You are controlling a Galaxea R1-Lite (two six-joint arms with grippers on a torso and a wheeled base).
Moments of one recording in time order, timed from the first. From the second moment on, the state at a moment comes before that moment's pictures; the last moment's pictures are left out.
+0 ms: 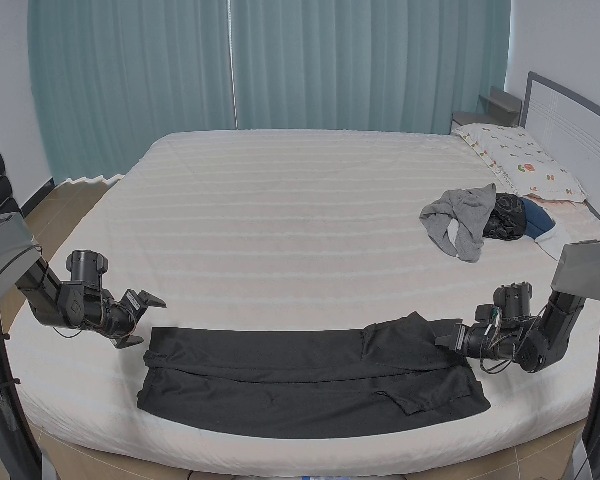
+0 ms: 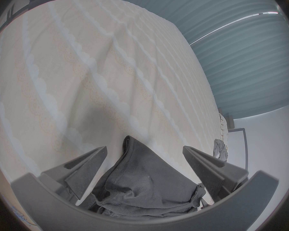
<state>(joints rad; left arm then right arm) 0.13 2.20 -0.91 -0.41 -0.37 -0.80 0.08 2.30 -0.61 -1.00 0.37 0.40</state>
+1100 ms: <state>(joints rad) 0.13 2.20 -0.91 -0.42 -0.37 -0.80 0.04 2.23 -0.47 -1.00 0.37 0.36</state>
